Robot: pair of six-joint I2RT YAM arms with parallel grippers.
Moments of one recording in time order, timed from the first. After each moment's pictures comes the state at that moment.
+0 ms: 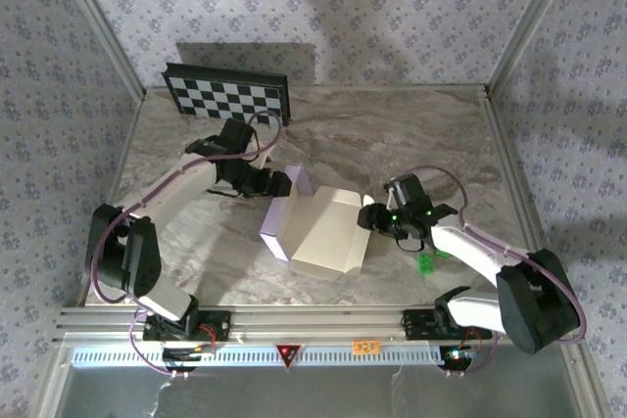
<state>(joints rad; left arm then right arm) -0.41 1.55 1.17 -0.79 0.55 -0.25 0.44 1.23 0.57 -0.30 -0.29 0.67</state>
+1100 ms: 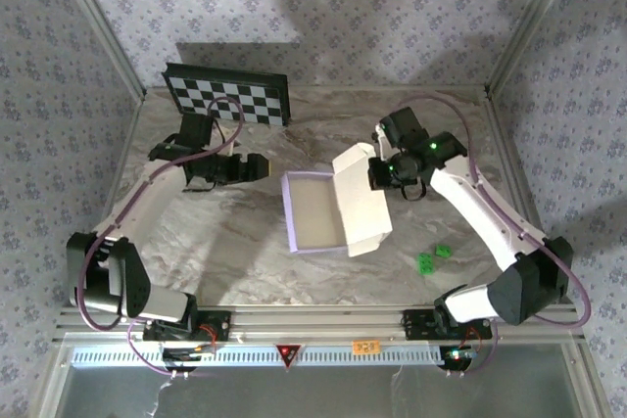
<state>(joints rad) -0.23 1.41 1.14 -0.74 0.58 -0.25 0.49 1.41 1.39 -1.08 -0.08 0.27</state>
